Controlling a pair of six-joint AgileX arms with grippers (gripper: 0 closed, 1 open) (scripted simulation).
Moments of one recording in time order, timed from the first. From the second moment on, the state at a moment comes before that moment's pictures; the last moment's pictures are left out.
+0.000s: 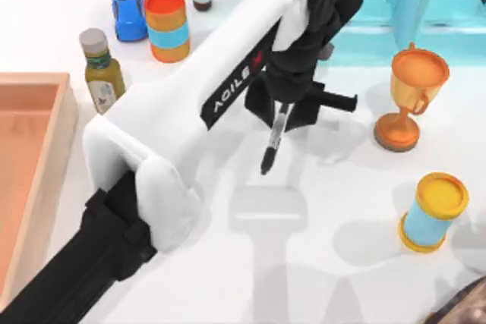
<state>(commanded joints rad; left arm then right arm) -0.71 3.01 3.20 -1.70 -0.09 -0.41 0.00 0.00 0.00 0.00 0.00 0.00</state>
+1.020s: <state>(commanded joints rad) -0.76 2.59 2.56 -1.47 -0.10 -0.47 0.00 0.00 0.00 0.00 0.00 0.00</state>
